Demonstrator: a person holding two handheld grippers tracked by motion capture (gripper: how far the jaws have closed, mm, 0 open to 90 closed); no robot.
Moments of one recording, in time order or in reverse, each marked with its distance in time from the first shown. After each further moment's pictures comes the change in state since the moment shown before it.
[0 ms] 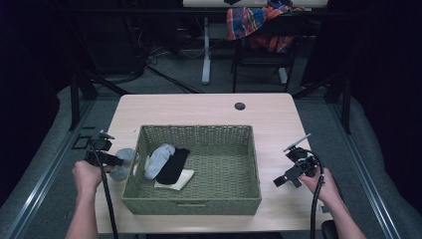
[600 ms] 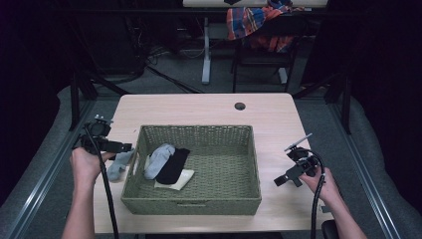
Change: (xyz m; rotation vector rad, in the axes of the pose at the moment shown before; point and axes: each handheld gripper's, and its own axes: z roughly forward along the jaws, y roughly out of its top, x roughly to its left) left arm -0.045 0.024 -0.066 -0.191 0.026 0.108; right arm -0.003 -0.002 0.003 -0.042 0.031 0.041
